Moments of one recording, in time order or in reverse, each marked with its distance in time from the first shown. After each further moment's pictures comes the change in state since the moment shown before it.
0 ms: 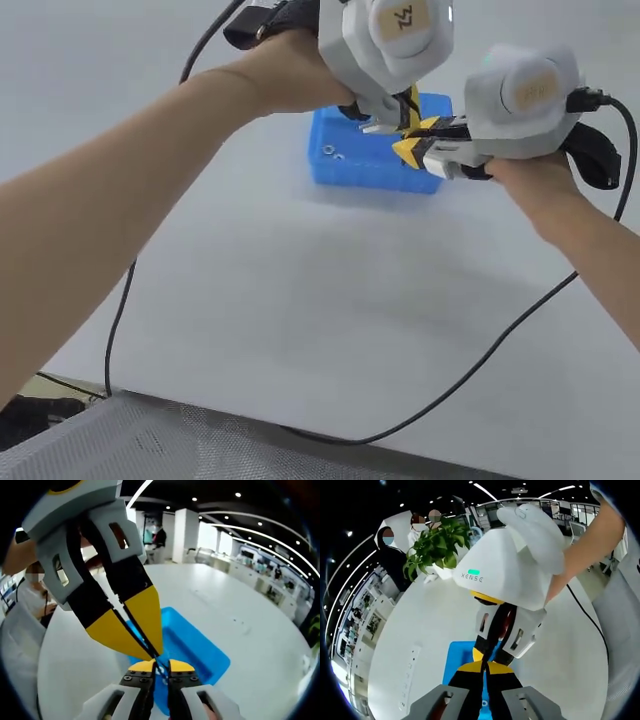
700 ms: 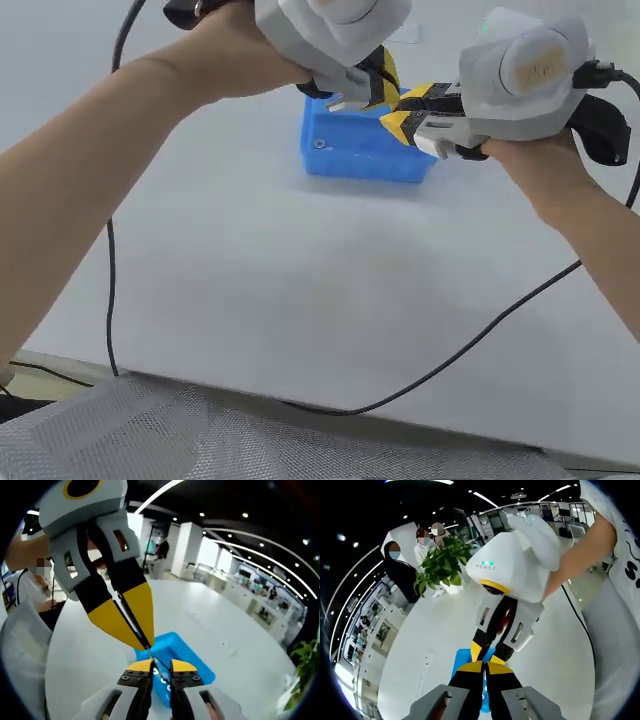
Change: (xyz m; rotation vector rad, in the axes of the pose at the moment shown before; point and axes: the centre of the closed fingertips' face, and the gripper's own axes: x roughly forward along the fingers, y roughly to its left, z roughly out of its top) left arm -0.080 -0.033 0.035 0.040 -0.075 0.082; right arm -0.060 0.040 0.048 -0.132 -0.088 -0.084
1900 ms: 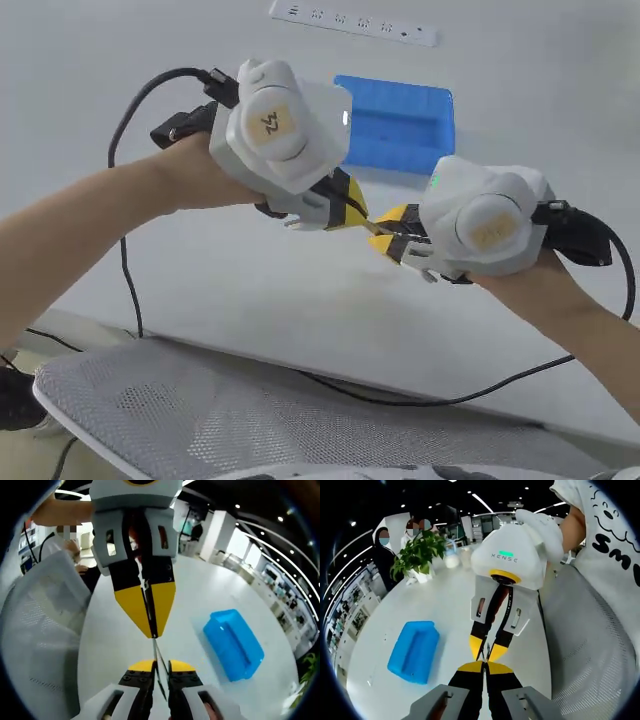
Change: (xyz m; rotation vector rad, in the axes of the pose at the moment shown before) left arm -0.005 -0.127 -0.074 -0.114 -0.034 -0.227; right arm 0.004 0.140 -0.071 -0.140 0.204 0.185
